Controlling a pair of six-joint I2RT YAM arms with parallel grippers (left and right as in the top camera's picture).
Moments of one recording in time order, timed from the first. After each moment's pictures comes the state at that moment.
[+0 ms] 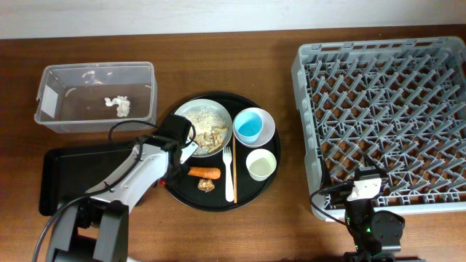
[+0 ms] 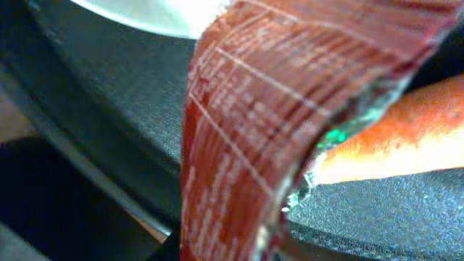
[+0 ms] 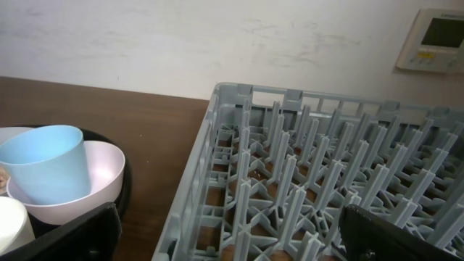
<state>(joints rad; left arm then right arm) -0.30 1.66 0.93 -0.76 -0.22 0.33 -0.01 0.02 0.01 -0.07 -0.09 -0.09</state>
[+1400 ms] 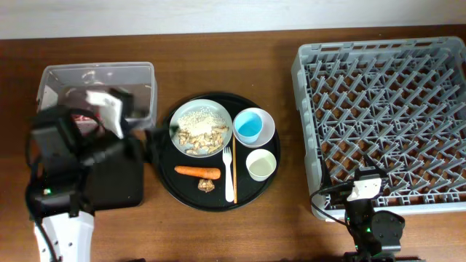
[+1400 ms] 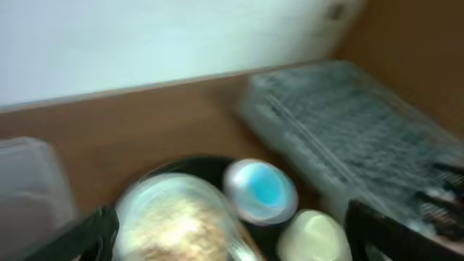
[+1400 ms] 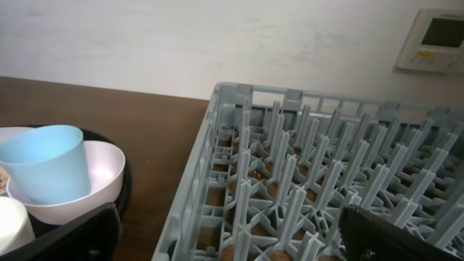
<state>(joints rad) 0.19 1.07 1.05 -0.54 0.91 0.09 -0.01 0.02 0.01 -0.07 -0.09 -0.09</state>
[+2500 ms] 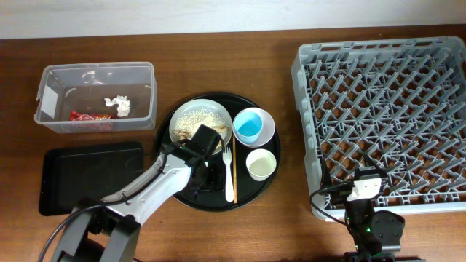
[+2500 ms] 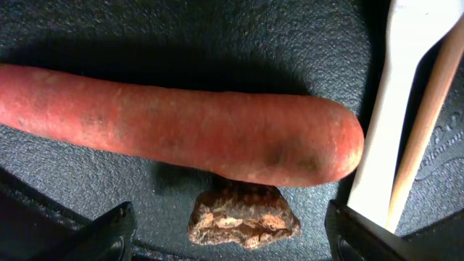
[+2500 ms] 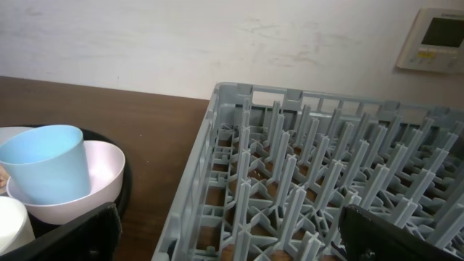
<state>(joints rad) -0.52 1.63 0.91 -0.74 0.04 -0.52 -0.01 0.02 0.01 -0.07 -0.09 -0.09</state>
